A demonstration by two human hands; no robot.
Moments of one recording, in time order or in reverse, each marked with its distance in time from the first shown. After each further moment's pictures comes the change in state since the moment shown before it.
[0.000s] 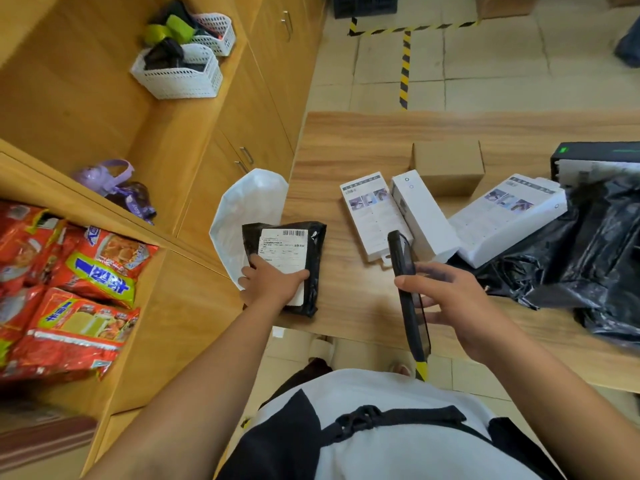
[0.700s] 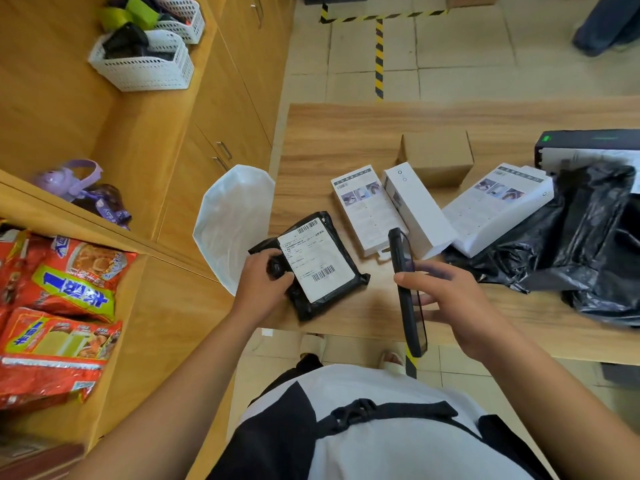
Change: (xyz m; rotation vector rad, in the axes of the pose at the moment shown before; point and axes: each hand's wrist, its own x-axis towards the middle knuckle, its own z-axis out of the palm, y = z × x) left_hand 0.020 -0.028 -0.014 -0.320 -0.067 0.528; right_hand -0.002 0.004 0.019 0.020 0.109 0.041
